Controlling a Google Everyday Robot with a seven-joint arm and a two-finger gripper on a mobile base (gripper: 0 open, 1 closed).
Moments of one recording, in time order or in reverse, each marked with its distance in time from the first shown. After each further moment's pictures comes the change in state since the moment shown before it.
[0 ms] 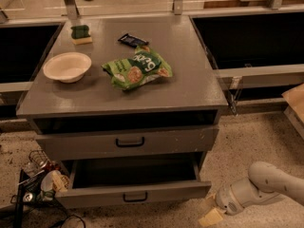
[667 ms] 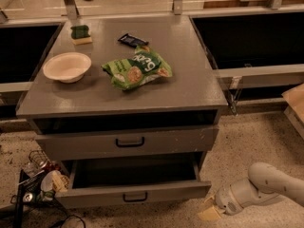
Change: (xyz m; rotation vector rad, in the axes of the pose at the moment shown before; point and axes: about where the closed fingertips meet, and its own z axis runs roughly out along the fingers) arm -0.001 -0.002 0.003 -0.003 -0.023 0.011
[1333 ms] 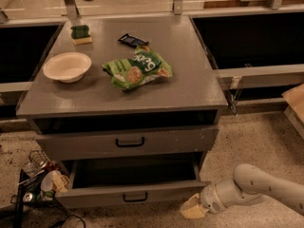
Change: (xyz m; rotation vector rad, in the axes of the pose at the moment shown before) arm -0.038 0.008 0.044 -0.031 -0.069 -0.059
